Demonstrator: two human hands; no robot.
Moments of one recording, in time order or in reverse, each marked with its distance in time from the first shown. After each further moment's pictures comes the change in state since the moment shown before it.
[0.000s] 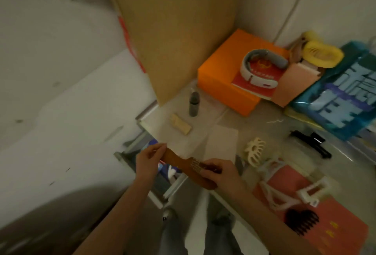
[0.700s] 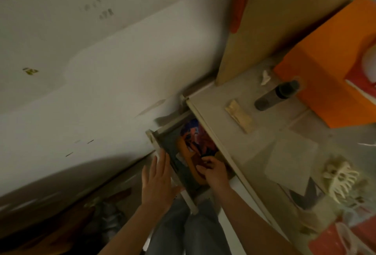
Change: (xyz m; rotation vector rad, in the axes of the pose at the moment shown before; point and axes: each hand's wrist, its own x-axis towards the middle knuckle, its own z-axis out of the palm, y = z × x) left_hand 0.052 -0.181 -0.085 1.170 -0.192 0.101; right_hand 0.144 0.069 0.188 -0.031 0.019 0.352
